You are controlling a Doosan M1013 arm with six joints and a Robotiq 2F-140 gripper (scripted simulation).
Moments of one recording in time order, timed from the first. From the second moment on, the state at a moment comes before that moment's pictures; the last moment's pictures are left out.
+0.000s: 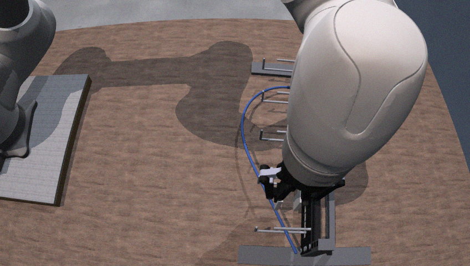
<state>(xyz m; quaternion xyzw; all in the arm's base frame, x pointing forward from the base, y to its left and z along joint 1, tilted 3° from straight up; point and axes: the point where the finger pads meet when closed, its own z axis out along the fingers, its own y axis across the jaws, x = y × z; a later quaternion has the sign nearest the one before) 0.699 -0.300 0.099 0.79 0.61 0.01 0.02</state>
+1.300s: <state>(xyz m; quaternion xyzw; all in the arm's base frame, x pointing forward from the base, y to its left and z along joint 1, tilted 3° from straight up) 0.697 -0.299 0.158 0.79 0.61 0.01 0.02</state>
